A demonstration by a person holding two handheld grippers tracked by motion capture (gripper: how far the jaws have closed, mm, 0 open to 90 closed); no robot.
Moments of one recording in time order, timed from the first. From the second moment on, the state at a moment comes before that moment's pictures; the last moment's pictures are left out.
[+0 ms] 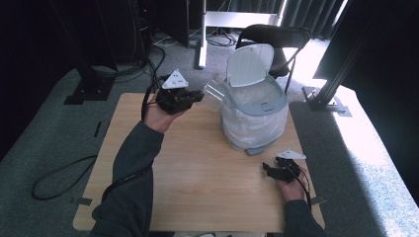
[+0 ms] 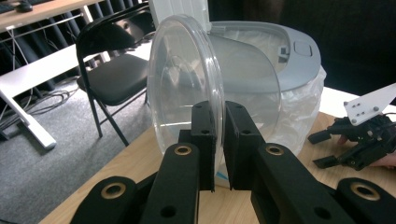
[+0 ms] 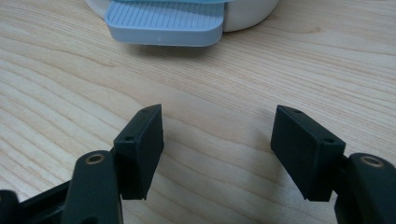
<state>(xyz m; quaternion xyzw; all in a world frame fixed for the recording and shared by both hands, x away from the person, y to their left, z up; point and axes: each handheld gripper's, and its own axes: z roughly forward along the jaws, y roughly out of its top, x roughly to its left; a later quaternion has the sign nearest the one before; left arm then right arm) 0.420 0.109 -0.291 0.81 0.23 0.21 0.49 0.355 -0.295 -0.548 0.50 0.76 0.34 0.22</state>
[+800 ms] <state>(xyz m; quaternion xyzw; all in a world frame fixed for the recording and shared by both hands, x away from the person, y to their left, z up) 0.422 0.100 -0.258 0.80 0.21 0.22 0.51 0.355 -0.295 -0.548 0.50 0.76 0.34 0.22</state>
